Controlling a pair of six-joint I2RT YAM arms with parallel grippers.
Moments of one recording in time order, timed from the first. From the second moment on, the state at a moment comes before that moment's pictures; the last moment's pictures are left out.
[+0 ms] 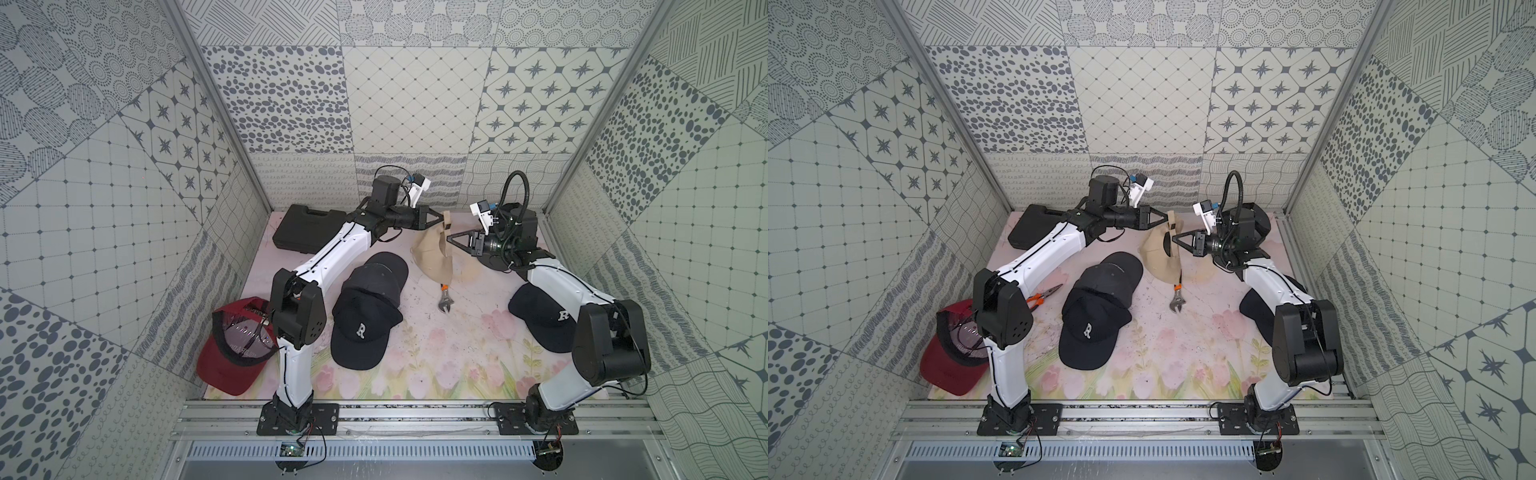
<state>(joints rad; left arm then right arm) -0.53 1.98 1.86 -0.27 0.76 -0.42 0.15 1.59 1.13 0.13 -1.08 0.39</state>
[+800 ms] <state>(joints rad) -0.52 2.00 1.85 -0.21 0.82 -0.45 0.17 1.62 1.22 0.13 -1.09 0.35</state>
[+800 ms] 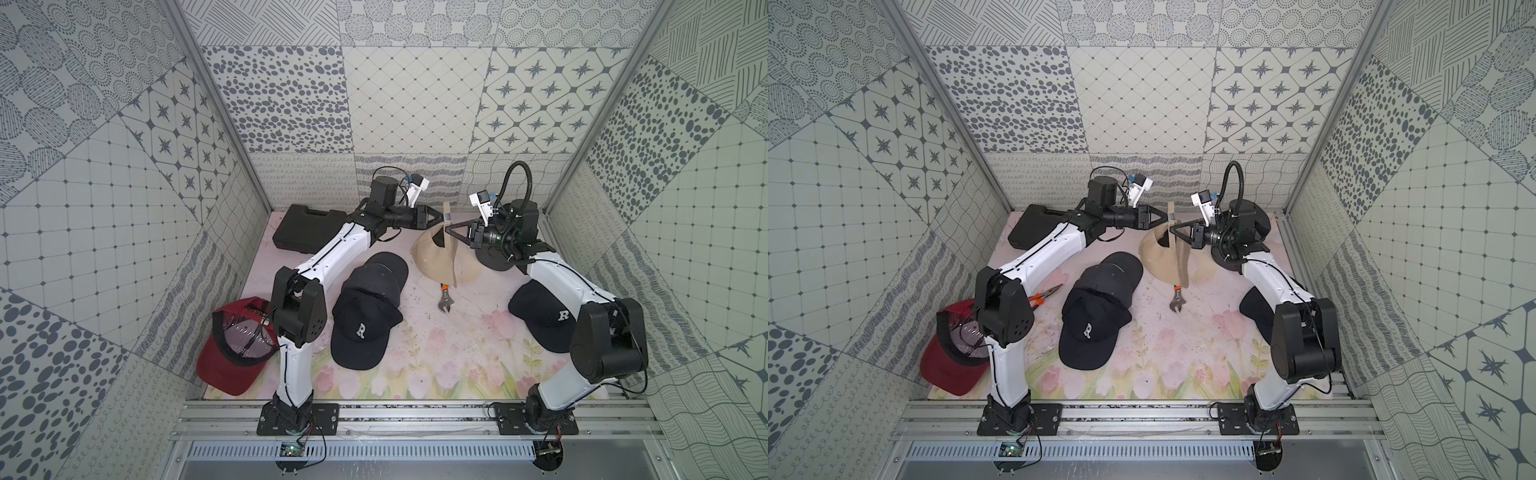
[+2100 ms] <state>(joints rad) -0.49 1.98 1.73 -0.10 0.94 -0.41 0.15 1.65 1.26 0.13 -1.13 0.37</state>
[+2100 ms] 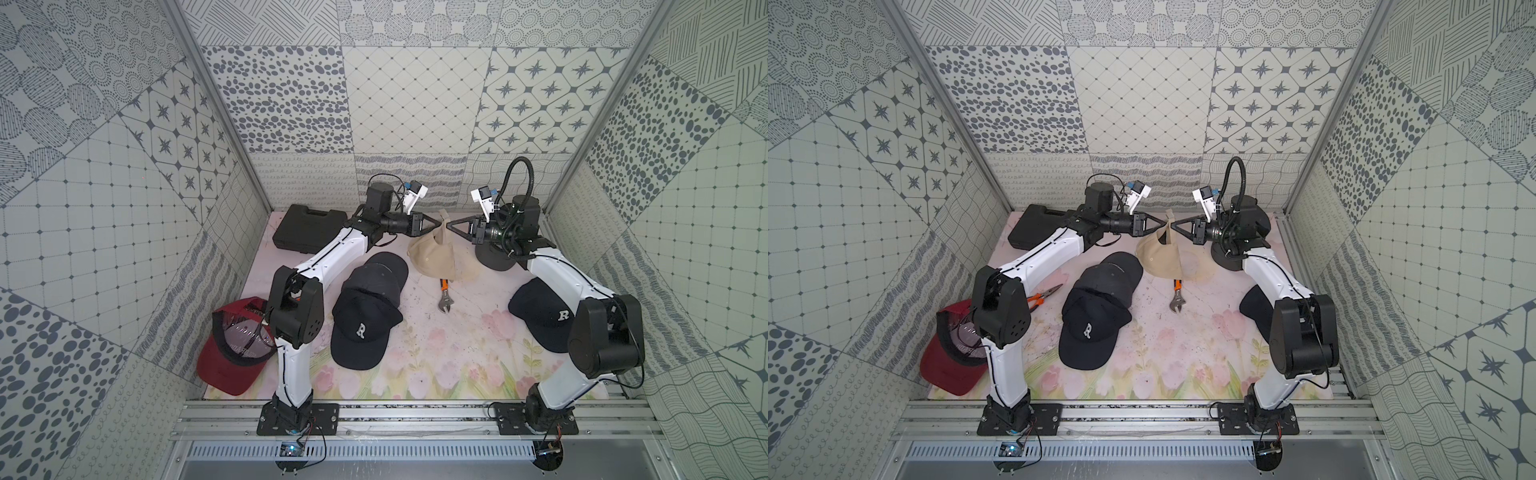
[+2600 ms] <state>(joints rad) -0.48 1.96 1.71 -0.07 0.93 -0.42 0.15 1.65 1.22 0.09 -1.09 0.33</state>
